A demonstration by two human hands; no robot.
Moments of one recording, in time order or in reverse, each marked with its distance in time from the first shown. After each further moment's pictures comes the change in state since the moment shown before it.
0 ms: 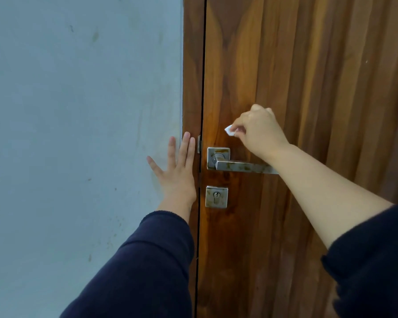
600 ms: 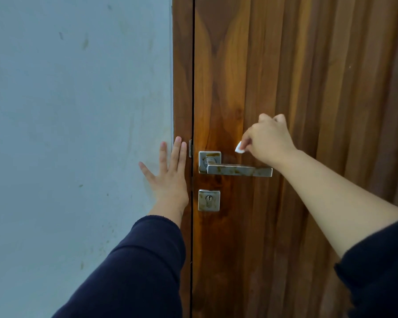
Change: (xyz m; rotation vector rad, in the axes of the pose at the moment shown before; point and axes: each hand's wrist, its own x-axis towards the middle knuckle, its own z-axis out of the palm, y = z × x) left_hand 0.000 0.000 -0.001 -0.009 -0.017 -0.010; right_hand -0.022 0.016 -0.020 -0.182 -0.119 0.091
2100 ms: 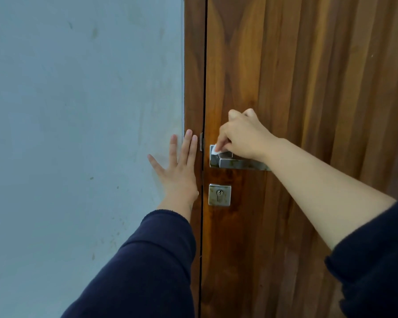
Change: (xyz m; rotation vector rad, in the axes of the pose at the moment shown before) left_hand 0.000 -0.003 0.000 0.010 0.003 0.018; right_hand 0.018 -0.053 0.008 0.215 -0.164 -0.252
